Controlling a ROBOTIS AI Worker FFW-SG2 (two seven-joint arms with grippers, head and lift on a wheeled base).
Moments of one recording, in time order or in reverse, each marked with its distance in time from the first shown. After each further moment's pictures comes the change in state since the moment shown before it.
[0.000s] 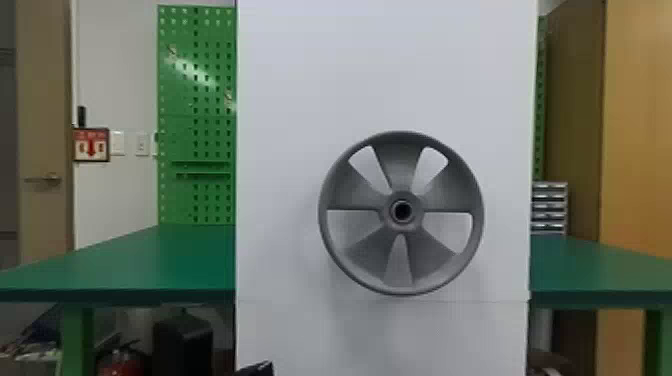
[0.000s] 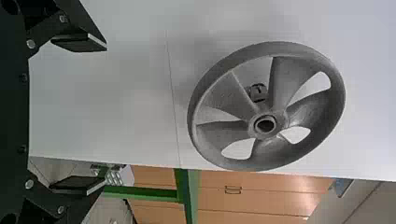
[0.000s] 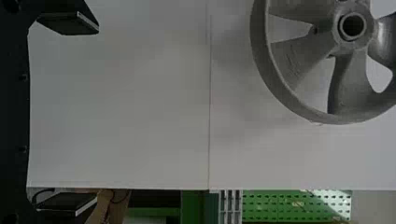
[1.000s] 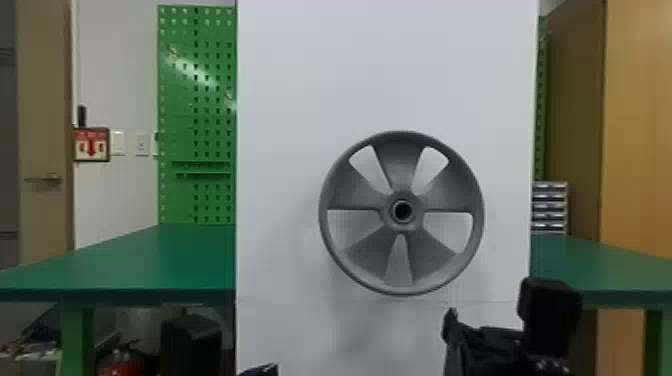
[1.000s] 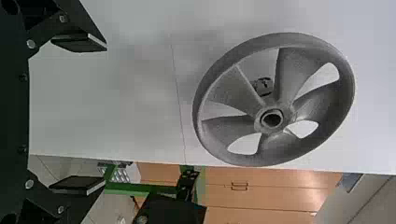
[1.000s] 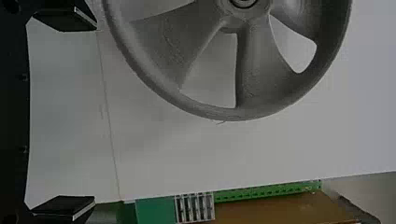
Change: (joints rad) left arm -0.015 0.018 -0.015 0.001 0.008 0.022 0.000; right arm -0.414 0.012 0.079 -0.055 -0.113 0.388 -0.258
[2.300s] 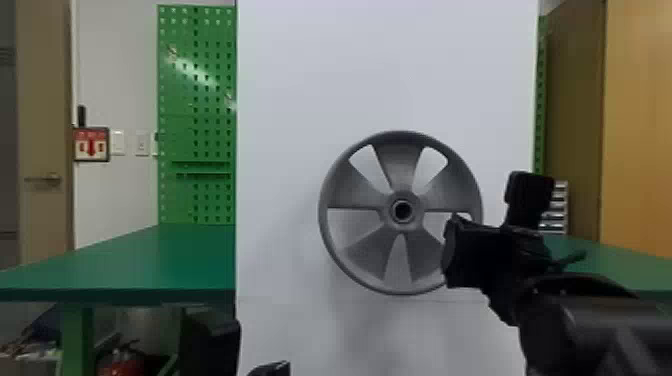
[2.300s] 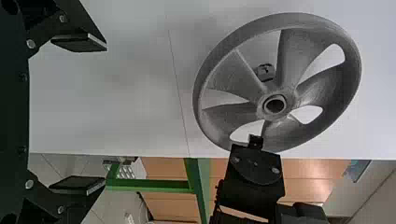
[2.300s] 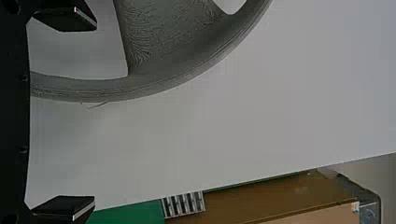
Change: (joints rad) left arm -0.034 0.013 -0.044 0.002 -0.018 0.018 0.000; right arm -0.495 0.002 -0.053 0.437 -0.103 0.029 -0.067
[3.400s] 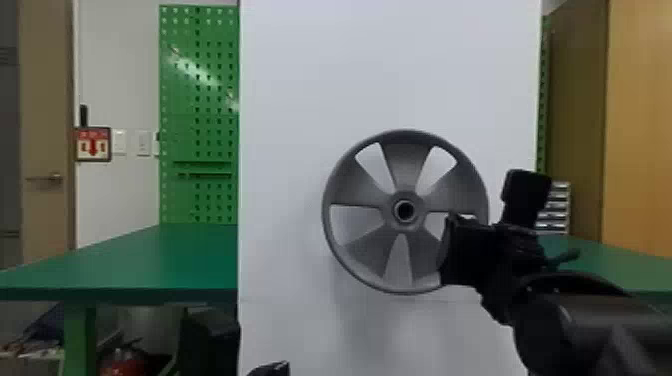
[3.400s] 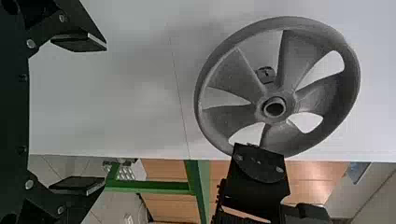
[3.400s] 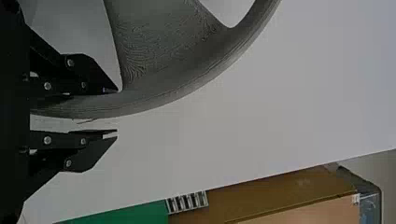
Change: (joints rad) left arm 0.001 0.000 0.001 0.000 -0.001 0.000 0.000; right arm 0.003 0.005 0.011 -0.017 -0.030 0.003 -0.078
